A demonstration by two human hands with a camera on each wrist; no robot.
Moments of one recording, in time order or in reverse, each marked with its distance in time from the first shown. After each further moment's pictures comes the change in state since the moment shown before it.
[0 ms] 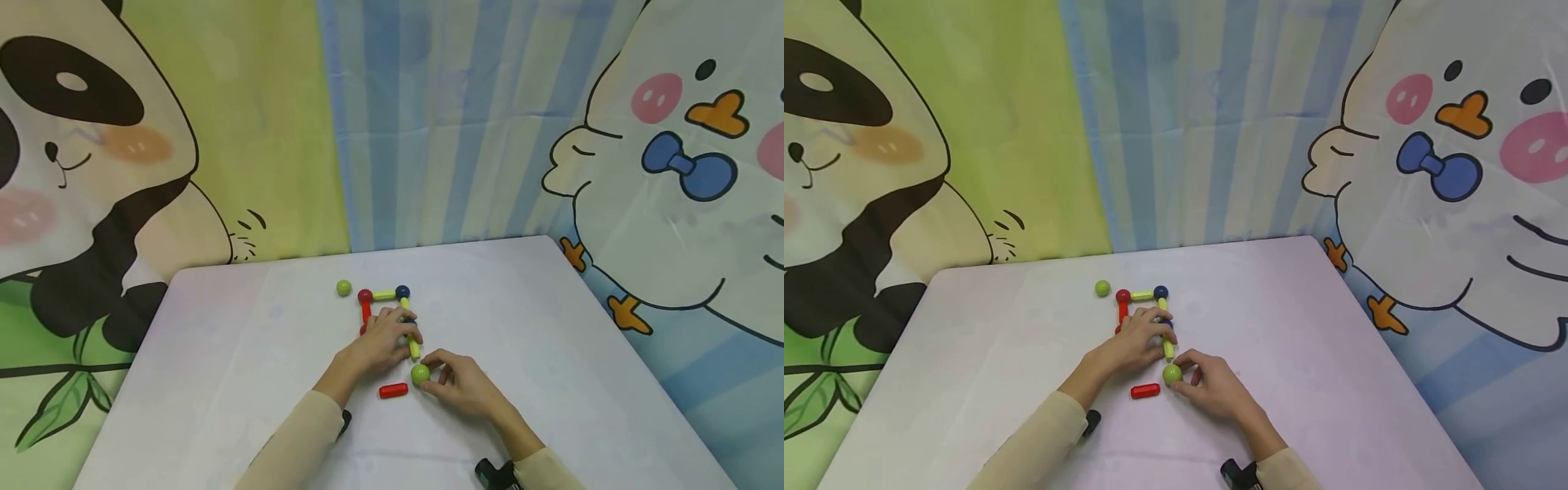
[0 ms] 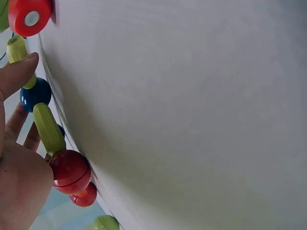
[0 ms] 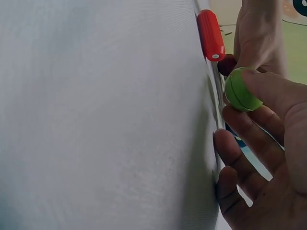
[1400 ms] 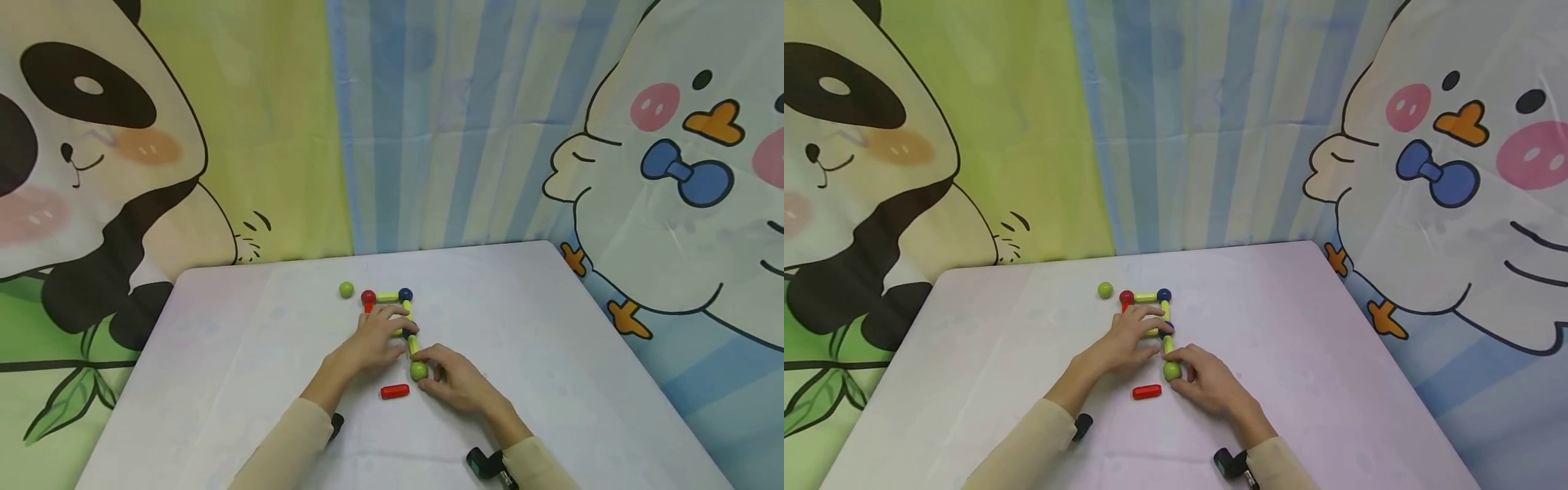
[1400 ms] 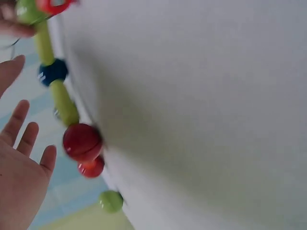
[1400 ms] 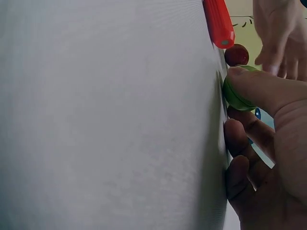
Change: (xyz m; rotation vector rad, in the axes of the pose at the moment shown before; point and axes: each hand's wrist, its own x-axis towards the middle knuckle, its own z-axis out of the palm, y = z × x) left_hand -0.021 -0.002 -0.016 -0.027 0.123 0.019; right_hand 0.013 0.006 0.006 -0.102 -0.019 -0.162
